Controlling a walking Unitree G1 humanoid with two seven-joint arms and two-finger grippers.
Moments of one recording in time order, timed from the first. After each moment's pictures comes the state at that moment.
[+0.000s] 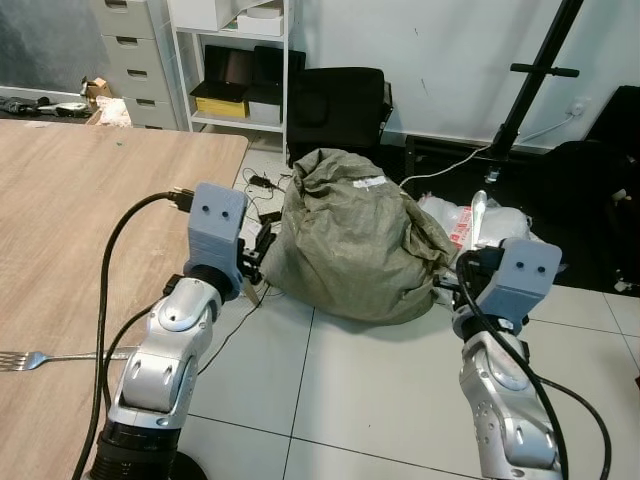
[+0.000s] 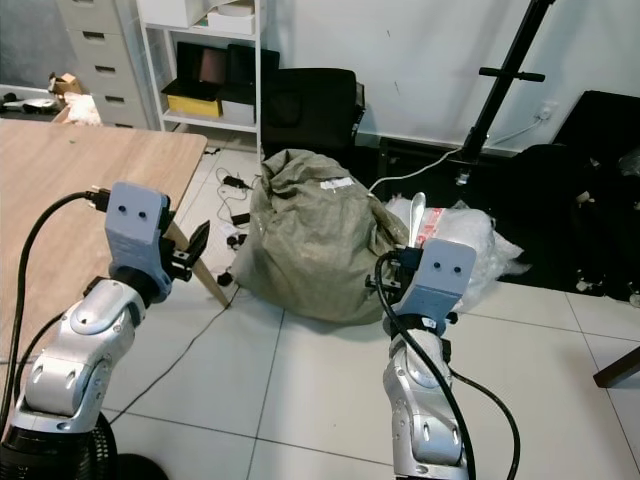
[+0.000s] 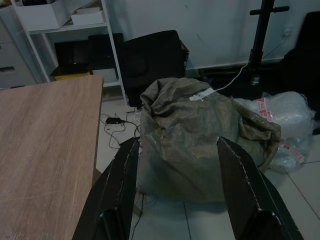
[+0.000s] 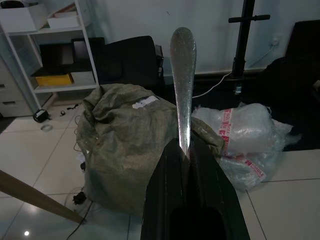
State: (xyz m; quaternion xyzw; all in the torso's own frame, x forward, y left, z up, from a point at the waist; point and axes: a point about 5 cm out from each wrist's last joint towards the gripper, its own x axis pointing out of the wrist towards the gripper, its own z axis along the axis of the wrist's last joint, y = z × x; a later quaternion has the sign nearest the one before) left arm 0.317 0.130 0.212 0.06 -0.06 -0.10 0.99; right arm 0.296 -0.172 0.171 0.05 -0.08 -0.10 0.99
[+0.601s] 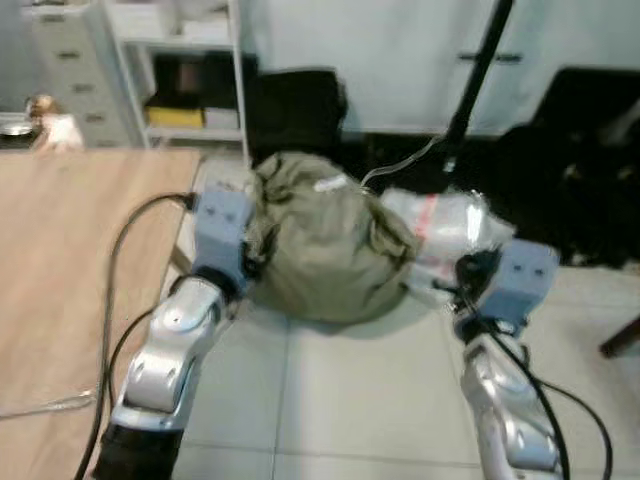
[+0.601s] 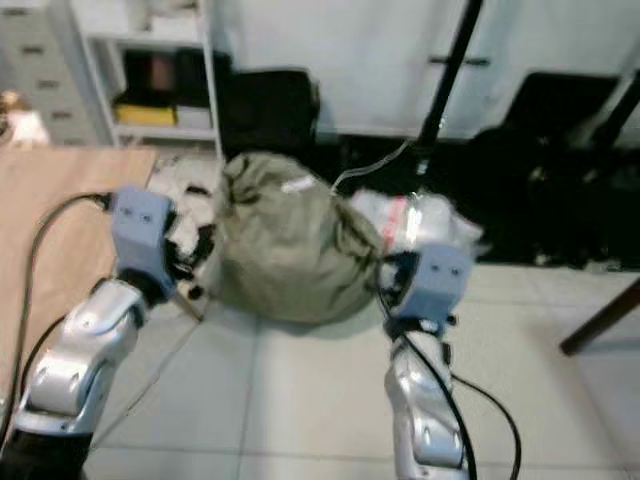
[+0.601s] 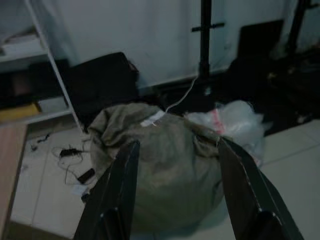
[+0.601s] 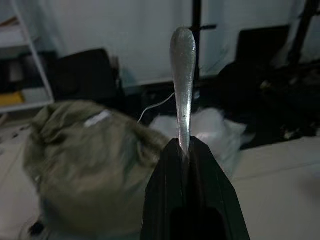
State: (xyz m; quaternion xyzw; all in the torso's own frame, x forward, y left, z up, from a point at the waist) left arm 0.316 0.121 0.215 0.07 -0.08 -0.14 0.98; right arm 0.296 -0.178 0.172 0.05 -0.08 -0.12 0.99
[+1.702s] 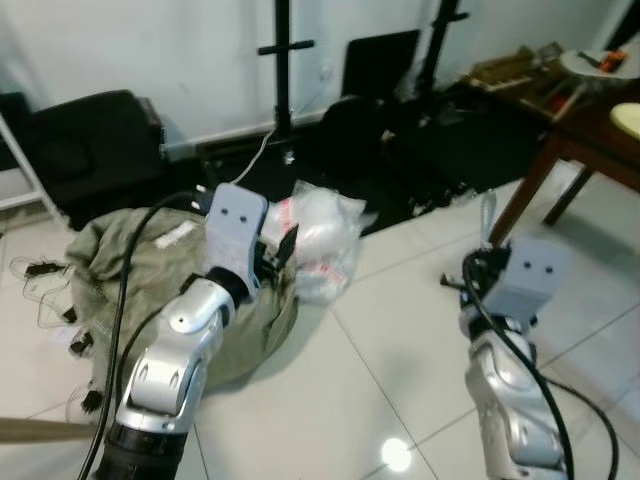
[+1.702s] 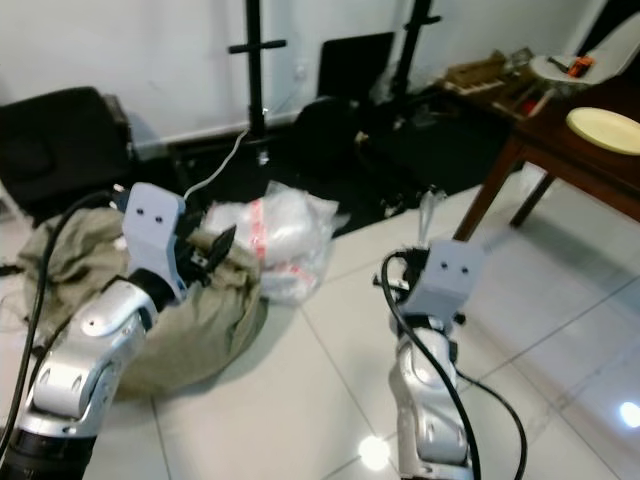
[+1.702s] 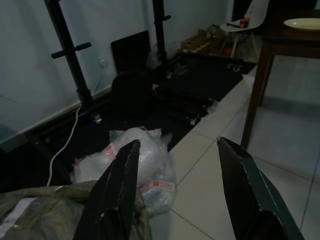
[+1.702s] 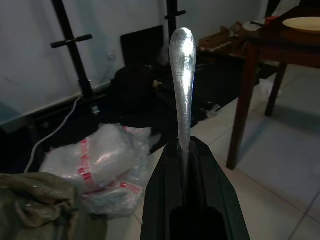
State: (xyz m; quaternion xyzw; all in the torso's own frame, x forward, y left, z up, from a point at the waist) left arm 0.312 0.113 0.215 0.05 -0.08 -0.18 0.98; right arm 0.296 -0.178 0.171 0.05 -0.08 -0.12 0.99
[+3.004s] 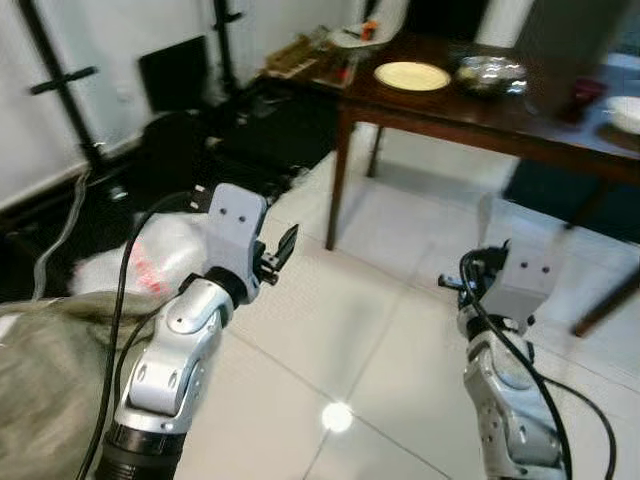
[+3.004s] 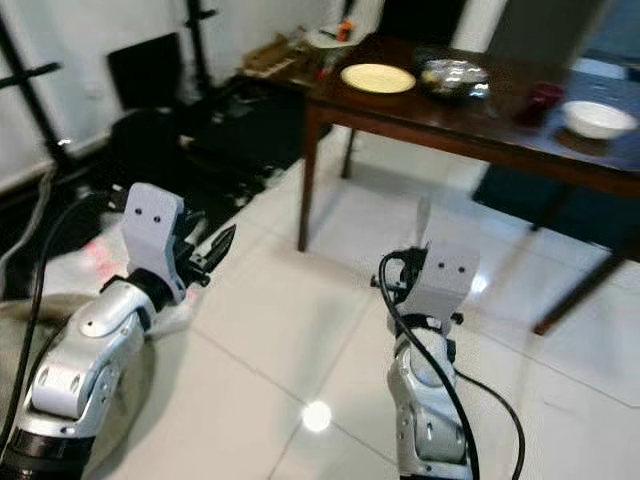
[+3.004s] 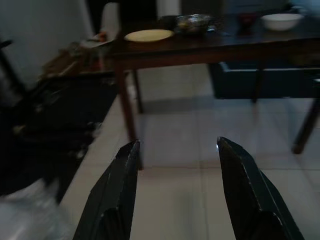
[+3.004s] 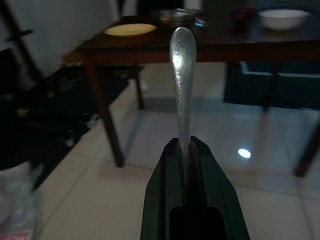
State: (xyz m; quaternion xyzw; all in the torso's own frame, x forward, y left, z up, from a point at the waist) left arm 0.312 0.115 0.215 0.05 -0.08 -0.18 0.98; right arm 0.296 -0.175 0.170 0.05 -0.07 -0.11 0.99
